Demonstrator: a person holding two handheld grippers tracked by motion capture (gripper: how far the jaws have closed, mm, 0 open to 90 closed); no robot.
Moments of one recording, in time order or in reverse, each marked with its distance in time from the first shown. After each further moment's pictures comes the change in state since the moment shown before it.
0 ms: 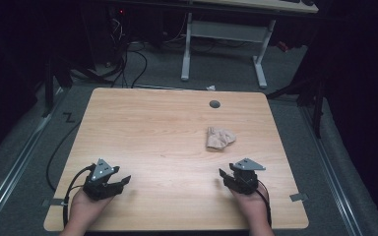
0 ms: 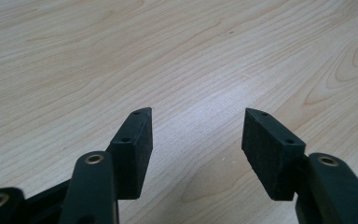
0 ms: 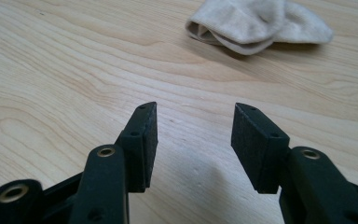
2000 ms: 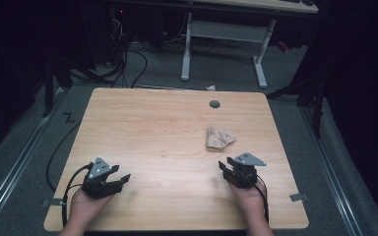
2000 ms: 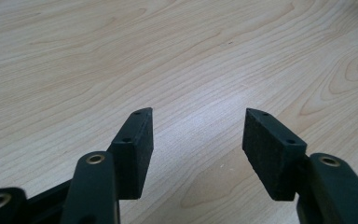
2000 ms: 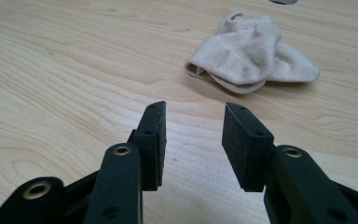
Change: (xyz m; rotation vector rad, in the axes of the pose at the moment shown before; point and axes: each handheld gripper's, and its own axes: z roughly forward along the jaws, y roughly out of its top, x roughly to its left) left arm 0.002 0.001 -0.003 -0.018 -0.014 -0.023; right arm 0.002 0.020 -0.004 -0.065 -0.011 0.027
